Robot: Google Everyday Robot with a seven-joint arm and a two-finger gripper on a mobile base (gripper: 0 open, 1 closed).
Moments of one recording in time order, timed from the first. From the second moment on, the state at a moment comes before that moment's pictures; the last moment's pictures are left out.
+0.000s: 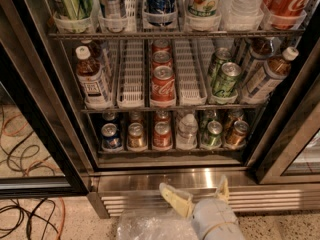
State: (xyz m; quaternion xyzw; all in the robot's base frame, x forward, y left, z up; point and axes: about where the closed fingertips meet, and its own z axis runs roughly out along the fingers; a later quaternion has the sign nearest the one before) arm 0.412 -0.100 0.692 -0.03 0.79 0.12 0.60
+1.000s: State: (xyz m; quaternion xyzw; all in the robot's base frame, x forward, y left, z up) arm 0.442 -0.143 0.683 0.01 0.77 0.05 0.63
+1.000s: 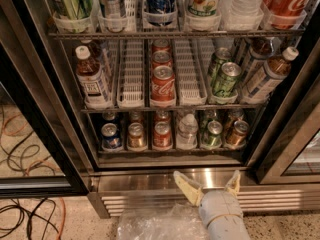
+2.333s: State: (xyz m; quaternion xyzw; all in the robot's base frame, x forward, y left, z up) arm 0.487 -0.200 0.699 0.08 0.73 -0.03 0.68
